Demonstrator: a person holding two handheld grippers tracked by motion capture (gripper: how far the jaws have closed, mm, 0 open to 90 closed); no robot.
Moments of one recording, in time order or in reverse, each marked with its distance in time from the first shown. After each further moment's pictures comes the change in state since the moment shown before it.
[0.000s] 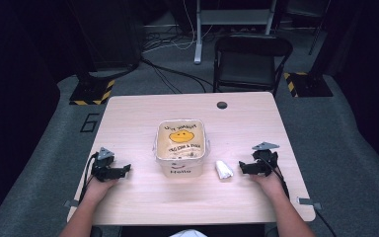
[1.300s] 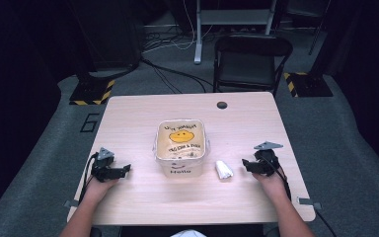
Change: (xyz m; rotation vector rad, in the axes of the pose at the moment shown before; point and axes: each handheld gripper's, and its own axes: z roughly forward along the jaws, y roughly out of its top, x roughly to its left) left arm -0.001 -0.001 -0.001 -0.001 0.004 -0.004; right arm 0.008 0.008 -0.026 -0.007 0.029 0.013
